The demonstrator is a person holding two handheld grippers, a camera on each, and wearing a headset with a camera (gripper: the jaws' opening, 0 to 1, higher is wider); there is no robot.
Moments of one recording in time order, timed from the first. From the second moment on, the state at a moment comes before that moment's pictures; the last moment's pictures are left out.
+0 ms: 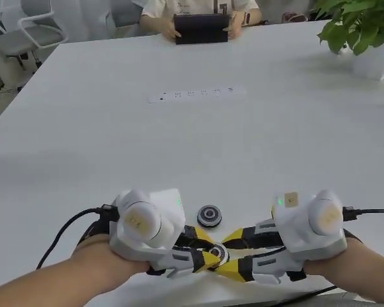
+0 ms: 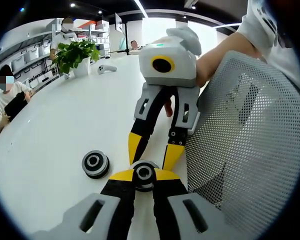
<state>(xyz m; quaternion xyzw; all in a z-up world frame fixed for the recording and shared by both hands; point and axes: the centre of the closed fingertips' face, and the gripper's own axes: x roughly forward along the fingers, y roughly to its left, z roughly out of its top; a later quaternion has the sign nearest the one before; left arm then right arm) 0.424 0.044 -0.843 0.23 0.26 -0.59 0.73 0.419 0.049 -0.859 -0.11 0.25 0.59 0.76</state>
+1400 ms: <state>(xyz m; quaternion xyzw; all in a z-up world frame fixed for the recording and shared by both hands) 0.425 0.041 -0.843 0.22 0.26 -0.58 0.74 0.428 0.027 -0.853 0.03 0.32 0.53 0.79</state>
